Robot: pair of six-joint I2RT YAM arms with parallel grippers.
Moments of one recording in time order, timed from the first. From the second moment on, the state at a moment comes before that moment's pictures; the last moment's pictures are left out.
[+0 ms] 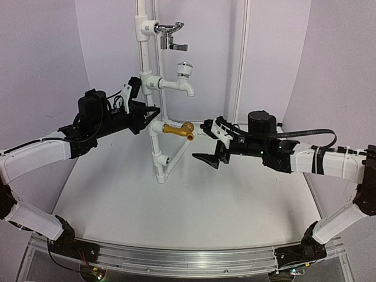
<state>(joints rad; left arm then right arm) -0.65 1.30 1.04 0.21 0.30 -0.06 0.77 1.44 1.01 0.21 -0.39 -0.56</state>
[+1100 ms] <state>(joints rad) -0.64 1.30 1.04 0.21 0.30 -0.06 0.83 1.69 1.07 0.61 -0.37 -0.07</state>
